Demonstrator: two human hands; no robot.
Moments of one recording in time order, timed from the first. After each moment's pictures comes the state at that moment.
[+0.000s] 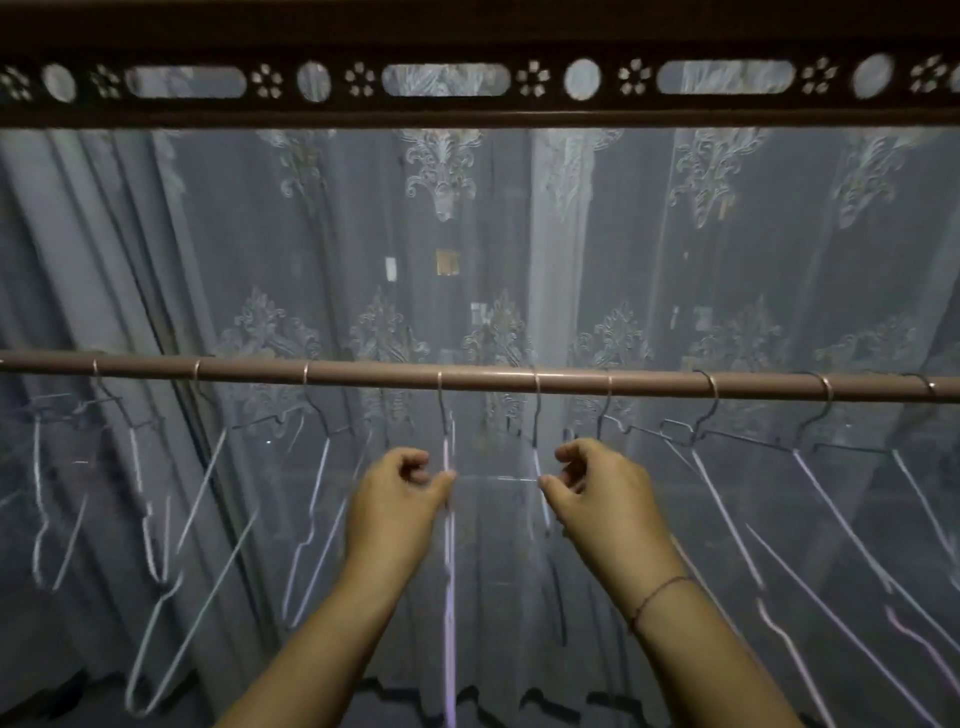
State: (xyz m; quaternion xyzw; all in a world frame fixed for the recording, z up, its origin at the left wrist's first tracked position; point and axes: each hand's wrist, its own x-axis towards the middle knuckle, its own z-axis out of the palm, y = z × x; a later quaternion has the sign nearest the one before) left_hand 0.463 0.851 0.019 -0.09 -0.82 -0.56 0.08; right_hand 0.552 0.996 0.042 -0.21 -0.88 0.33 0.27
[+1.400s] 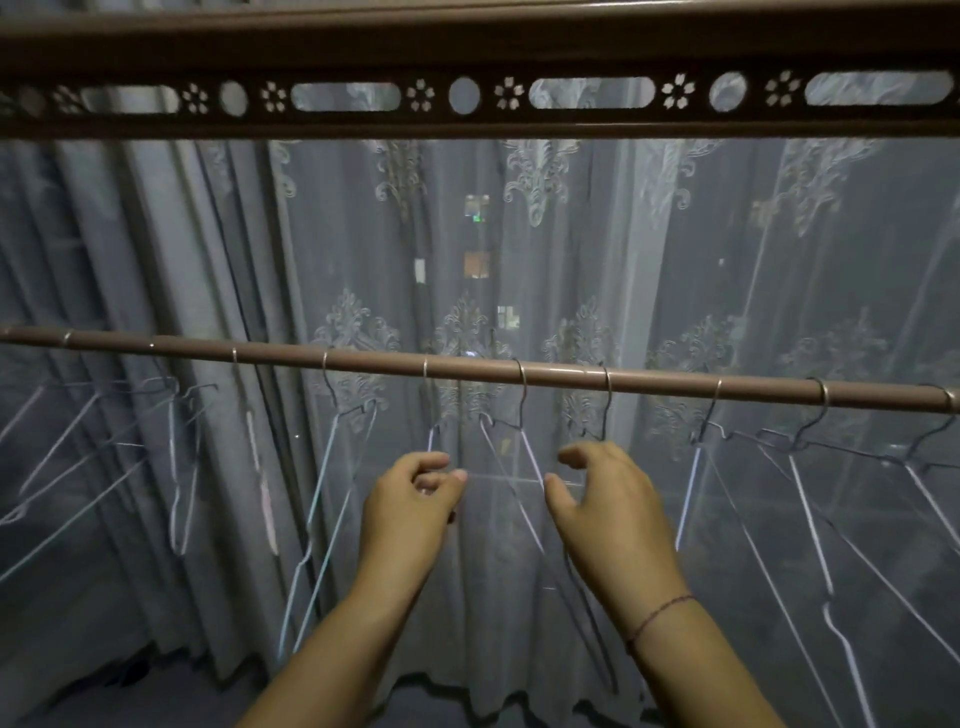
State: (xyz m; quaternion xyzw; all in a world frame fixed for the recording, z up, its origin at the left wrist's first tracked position) left_hand 0.429 0.748 0.012 -0.11 -0.75 -0.65 0.07; right_hand 0.518 0.881 0.048 -0.17 -0.90 0.28 0.29
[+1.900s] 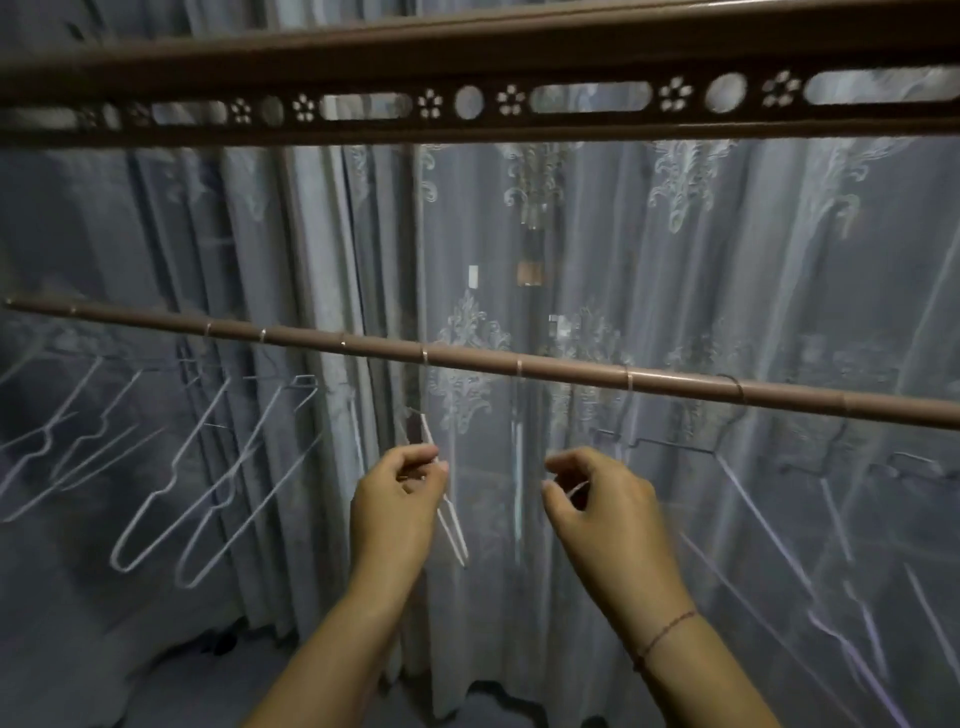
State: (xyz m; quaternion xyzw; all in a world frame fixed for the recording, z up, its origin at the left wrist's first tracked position) left_hand 0.374 0.593 0.011 -0.05 -0.74 -0.66 0.16; right_hand 0.449 0.742 0.040 -0.08 -0.89 0.34 0.29
